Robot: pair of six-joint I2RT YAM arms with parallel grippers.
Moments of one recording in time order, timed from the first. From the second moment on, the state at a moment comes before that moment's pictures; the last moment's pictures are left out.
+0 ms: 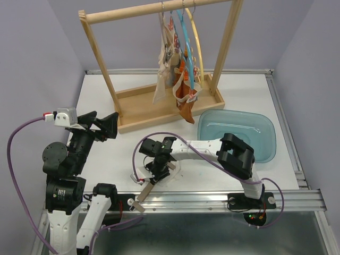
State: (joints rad) left arm -0.11 0.45 1.03 -0.46 0.13 -0.34; right arm 1.21 2.03 1.50 -0.75 -0.47 -1.02
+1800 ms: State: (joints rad) left arm -0.12 0.63 0.87 -0.38 0.59 -0.32; right arm 1.06 1.33 1.27 -0.78 -0.26 -1.01
